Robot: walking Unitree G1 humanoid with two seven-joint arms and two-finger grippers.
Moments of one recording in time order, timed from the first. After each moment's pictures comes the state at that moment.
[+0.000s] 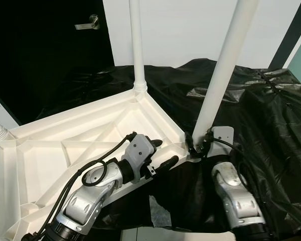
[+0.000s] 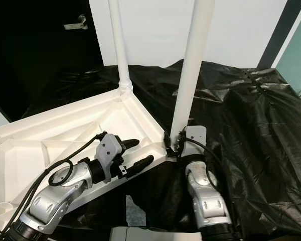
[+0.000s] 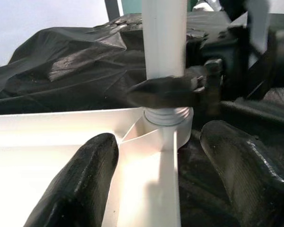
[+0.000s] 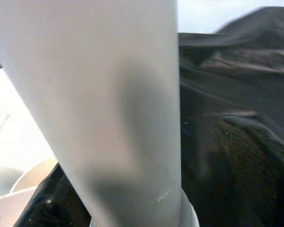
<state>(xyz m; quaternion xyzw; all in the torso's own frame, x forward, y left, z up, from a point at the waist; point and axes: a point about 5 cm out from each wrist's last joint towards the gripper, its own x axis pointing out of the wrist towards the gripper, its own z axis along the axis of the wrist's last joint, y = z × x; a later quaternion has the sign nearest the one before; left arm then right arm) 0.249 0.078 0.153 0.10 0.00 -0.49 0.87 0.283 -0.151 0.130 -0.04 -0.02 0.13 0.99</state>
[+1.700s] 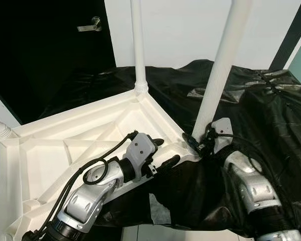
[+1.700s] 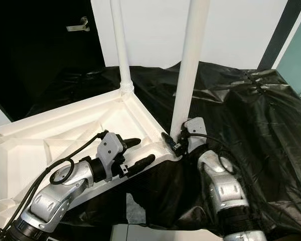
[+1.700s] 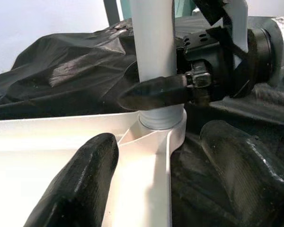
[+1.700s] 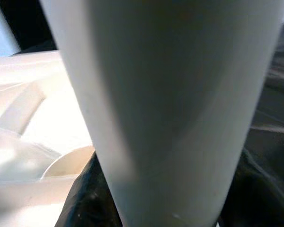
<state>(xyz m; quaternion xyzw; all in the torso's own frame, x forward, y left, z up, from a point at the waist) 0.250 0.075 0.155 0.10 -0.01 -0.49 0.87 0.298 -0.146 0.131 -0.06 0.00 0.17 0.98</state>
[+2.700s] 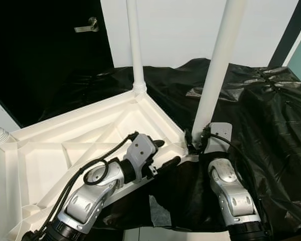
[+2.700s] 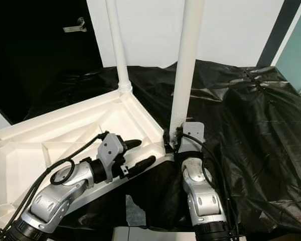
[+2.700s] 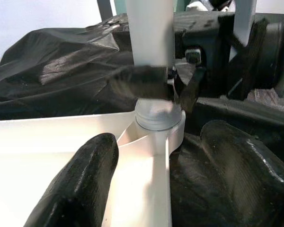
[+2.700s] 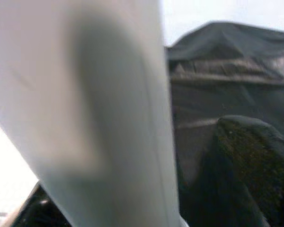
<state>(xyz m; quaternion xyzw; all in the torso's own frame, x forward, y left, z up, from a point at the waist) 0.250 0.075 0.154 0.09 0.00 -0.49 0.86 0.285 -0.126 0.145 -0.02 -0.04 0.03 1.00</state>
